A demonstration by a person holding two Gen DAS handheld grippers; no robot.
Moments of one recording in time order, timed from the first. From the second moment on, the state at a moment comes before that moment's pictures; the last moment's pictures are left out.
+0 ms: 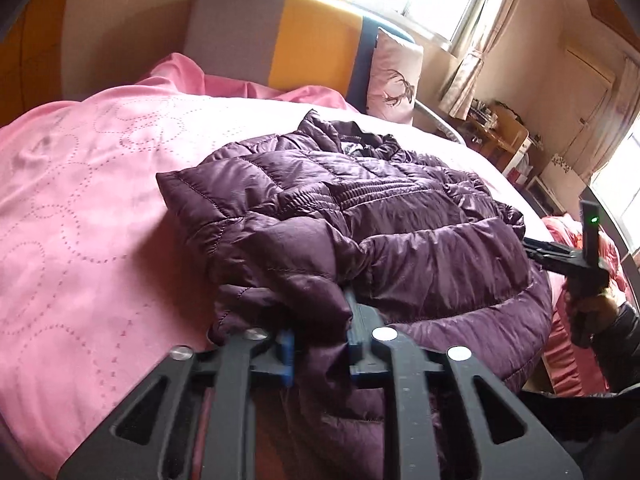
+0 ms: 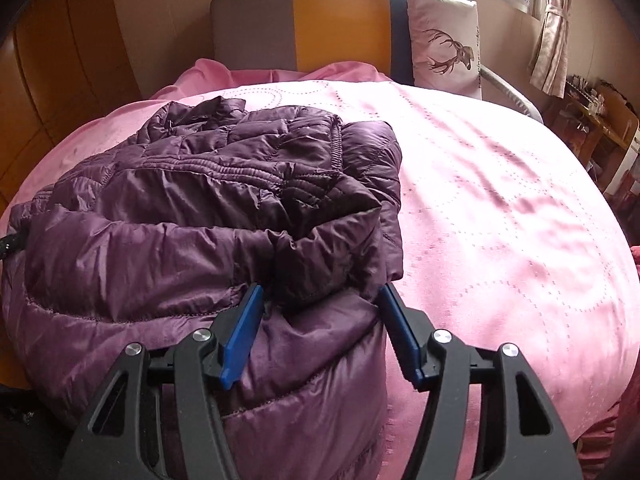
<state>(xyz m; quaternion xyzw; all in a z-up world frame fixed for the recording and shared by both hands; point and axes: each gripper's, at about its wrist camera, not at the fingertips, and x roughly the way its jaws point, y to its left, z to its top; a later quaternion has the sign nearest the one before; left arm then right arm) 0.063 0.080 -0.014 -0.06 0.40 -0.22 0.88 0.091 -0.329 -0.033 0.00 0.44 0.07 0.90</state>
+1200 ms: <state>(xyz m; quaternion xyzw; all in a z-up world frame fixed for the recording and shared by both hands) 0.201 0.099 0.054 -0.10 0.35 -0.16 0.92 0.215 -0.322 0.075 0.10 0.36 0.07 0.92</state>
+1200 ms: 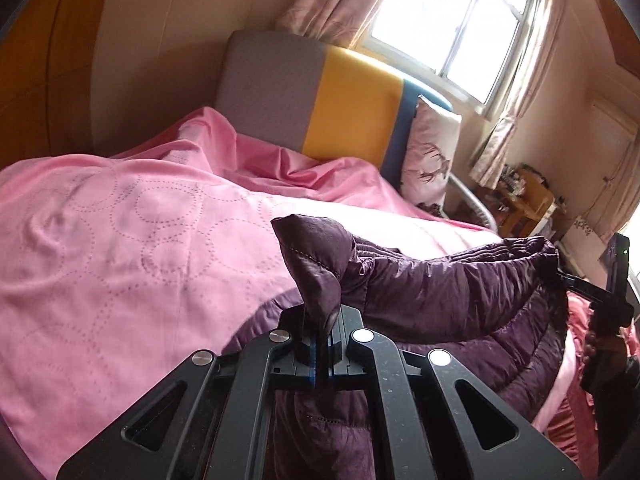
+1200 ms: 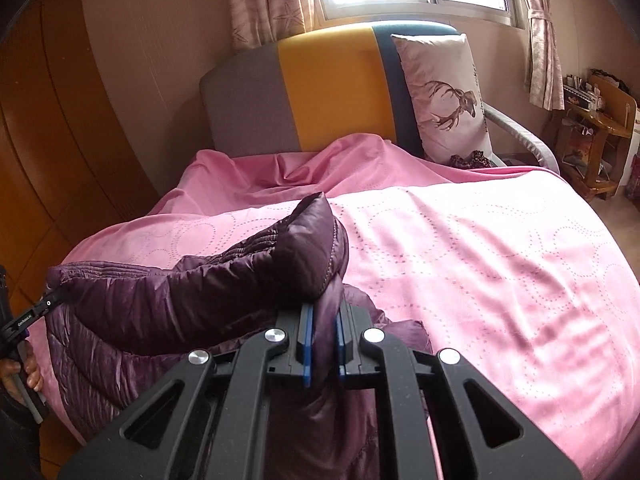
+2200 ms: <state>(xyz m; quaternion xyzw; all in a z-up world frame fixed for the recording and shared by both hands) 0.195 0.145 -0.031 -0.19 0.43 -0.06 0.88 0.211 -0.366 -0.020 0.18 0.43 0.06 0.88</state>
